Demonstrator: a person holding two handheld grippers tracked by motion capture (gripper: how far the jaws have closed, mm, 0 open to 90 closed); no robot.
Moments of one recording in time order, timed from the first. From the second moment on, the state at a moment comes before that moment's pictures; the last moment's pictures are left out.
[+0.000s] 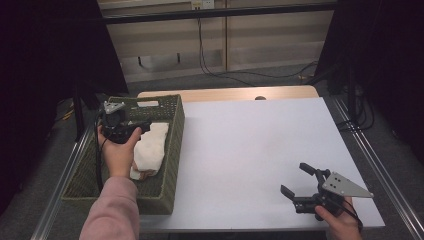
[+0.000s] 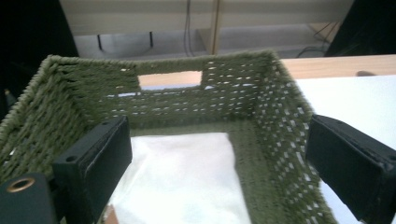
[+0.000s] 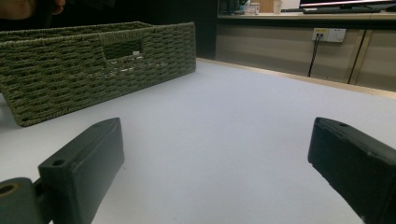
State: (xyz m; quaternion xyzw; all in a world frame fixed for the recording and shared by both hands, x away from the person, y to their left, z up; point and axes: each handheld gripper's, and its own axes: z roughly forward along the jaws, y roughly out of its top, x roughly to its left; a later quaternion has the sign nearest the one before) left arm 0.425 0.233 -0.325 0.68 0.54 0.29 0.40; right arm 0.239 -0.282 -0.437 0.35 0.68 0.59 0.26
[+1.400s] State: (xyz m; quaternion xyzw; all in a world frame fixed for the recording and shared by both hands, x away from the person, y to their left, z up) left arm 0.378 0.215 -0.319 0.68 0.49 0.29 0.47; right arm 0.239 -0.281 -0.437 0.36 0.68 0.58 0.26
